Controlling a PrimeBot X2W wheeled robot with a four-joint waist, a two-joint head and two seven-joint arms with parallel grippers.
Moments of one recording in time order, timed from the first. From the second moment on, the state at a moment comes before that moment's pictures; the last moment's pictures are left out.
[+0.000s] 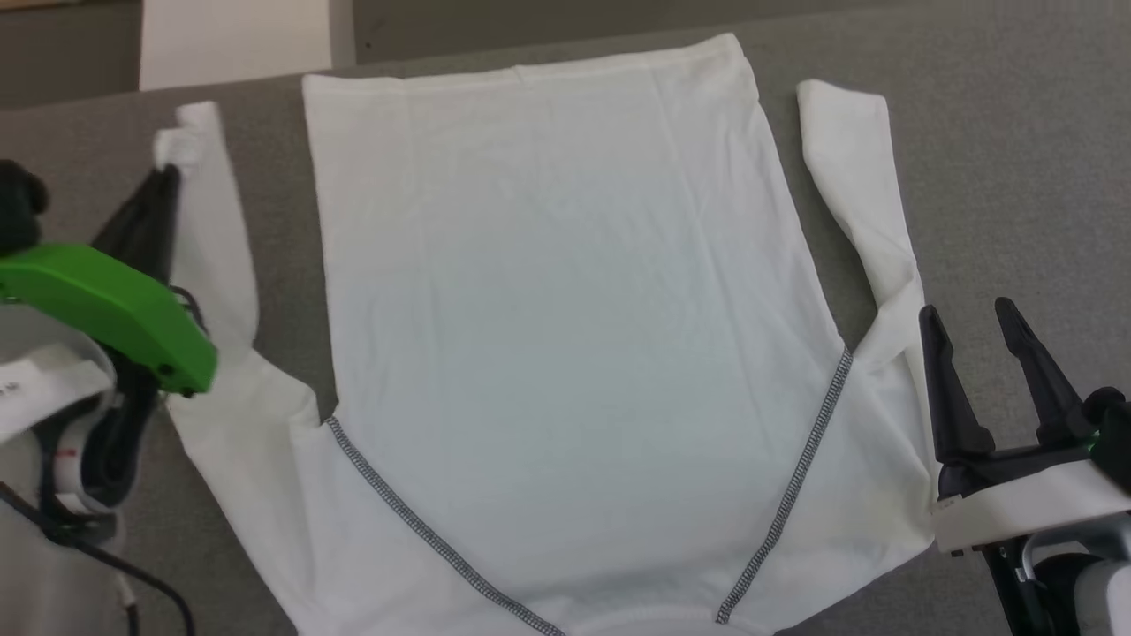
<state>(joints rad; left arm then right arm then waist) -0.35 0.49 -0.03 -0.26 -0.57 0.09 0.49 -0.02 -0.14 -0.04 -0.17 0.23 0.13 -0.03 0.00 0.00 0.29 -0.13</state>
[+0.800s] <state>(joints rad) -0.59 0.06 -0.57 0.12 -0.56 0.07 0.40 0.01 -0.11 -0.02 -0.20 0.24 0.13 0.01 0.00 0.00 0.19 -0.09</state>
